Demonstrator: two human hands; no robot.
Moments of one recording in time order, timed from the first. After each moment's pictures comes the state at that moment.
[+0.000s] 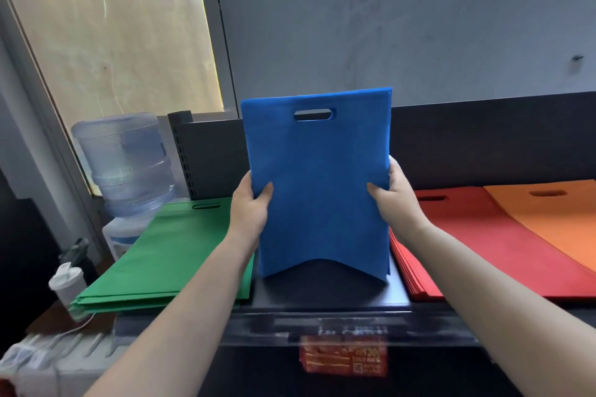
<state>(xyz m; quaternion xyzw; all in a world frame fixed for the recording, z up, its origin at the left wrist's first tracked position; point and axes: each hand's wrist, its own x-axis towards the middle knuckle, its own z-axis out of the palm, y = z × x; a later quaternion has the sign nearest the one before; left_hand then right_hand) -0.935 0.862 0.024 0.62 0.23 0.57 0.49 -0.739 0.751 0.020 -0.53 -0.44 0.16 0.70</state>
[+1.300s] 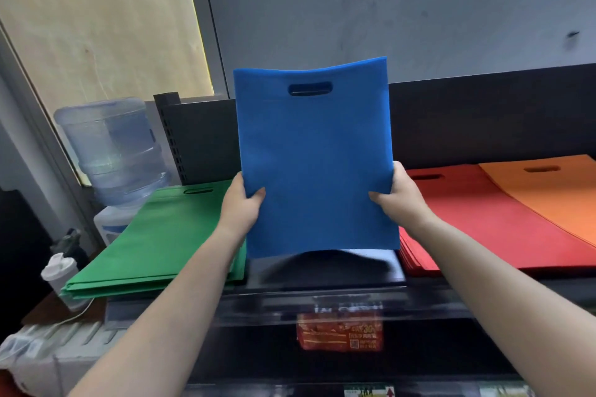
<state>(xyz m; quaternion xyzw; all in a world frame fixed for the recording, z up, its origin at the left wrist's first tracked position) -0.946 0.876 -0.007 0.68 0.32 0.48 0.45 -0.724 0.737 -0.009 -0.68 -0.43 0.11 0.58</state>
